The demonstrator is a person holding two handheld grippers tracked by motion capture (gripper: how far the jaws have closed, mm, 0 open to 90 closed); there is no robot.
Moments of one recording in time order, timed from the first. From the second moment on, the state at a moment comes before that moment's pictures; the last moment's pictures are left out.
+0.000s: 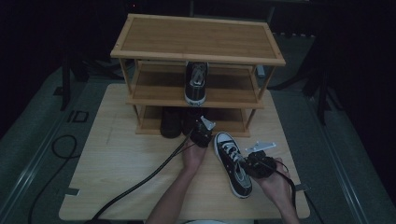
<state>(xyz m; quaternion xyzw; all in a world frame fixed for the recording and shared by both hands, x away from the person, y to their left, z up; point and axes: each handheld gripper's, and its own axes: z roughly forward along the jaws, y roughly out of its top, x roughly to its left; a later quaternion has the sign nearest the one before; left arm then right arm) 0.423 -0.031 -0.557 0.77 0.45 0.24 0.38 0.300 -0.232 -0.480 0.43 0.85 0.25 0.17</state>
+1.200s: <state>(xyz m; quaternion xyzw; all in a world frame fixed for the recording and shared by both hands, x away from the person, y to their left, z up) 0.424 -0.030 -0.557 0.77 0.45 0.24 0.38 0.314 -0.246 -0.487 0.48 0.82 0.26 0.16</state>
